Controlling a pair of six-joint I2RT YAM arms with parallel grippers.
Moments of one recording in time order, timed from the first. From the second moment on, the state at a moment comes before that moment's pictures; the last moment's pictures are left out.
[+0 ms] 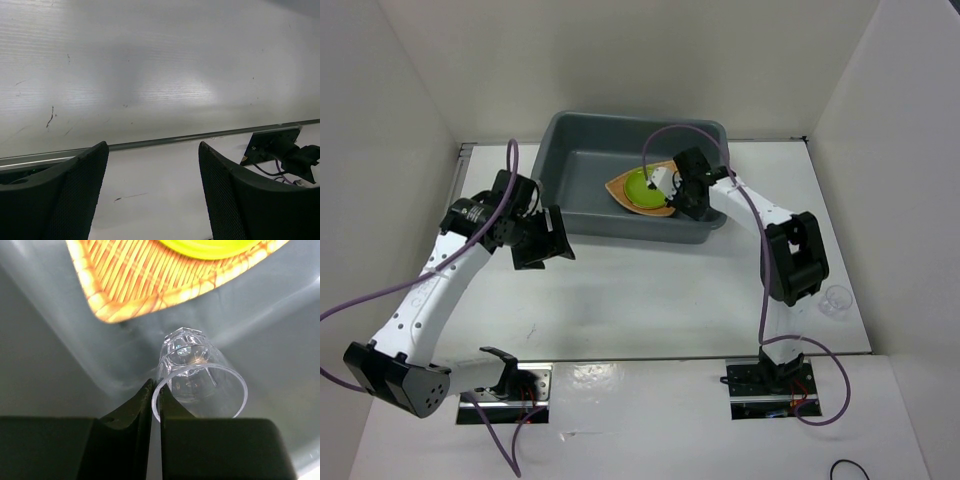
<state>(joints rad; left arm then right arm) -0.33 1.21 1.36 -1.21 0.14 -0.61 0.43 1.91 1.52 -0.67 0.03 -0.71</state>
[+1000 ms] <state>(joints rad) -0.33 1.20 1.28 -1.21 0.15 -0.61 0.43 1.97 1.54 -0.70 0.03 -0.69</state>
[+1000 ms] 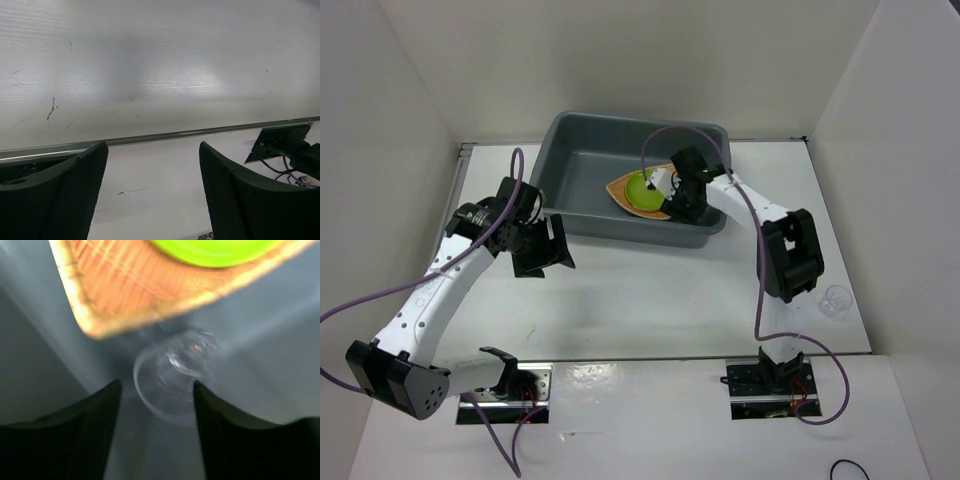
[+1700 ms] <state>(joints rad) -0.33 1.20 1.28 -1.16 0.19 -0.61 -0.02 1.29 1.51 -0.84 0.04 -0.57</state>
